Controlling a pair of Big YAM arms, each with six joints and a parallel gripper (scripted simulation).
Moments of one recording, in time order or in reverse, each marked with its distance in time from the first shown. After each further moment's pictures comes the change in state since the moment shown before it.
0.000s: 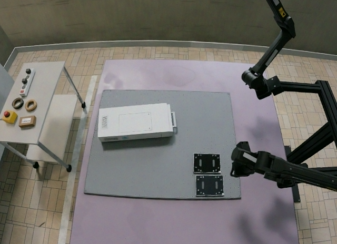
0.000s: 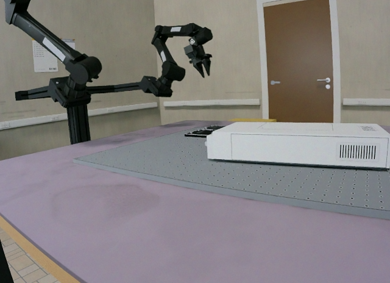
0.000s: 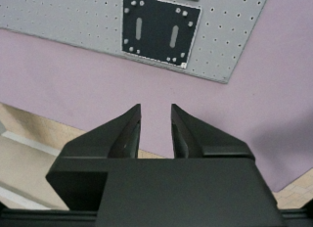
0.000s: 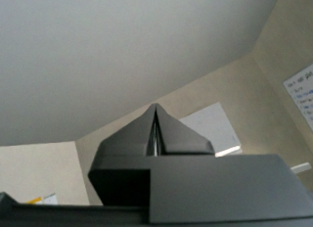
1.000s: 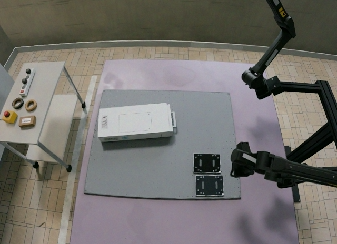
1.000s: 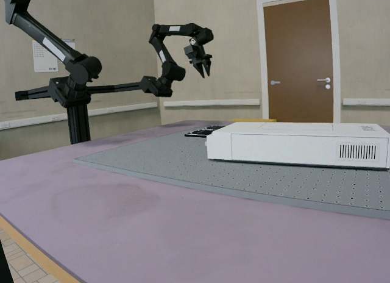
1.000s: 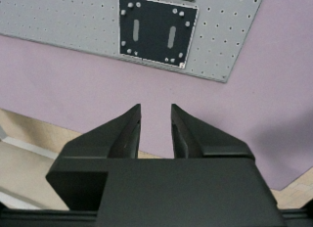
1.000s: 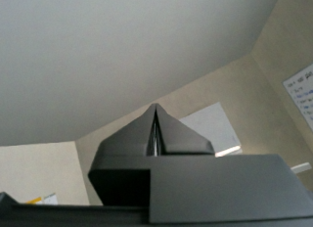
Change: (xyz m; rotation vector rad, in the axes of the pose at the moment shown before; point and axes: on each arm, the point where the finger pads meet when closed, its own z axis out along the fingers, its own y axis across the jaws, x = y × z) left arm 0.001 -0.001 0.002 0.014 -0.008 0.023; right arm 0.000 0.000 0.000 0.000 0.000 0.000
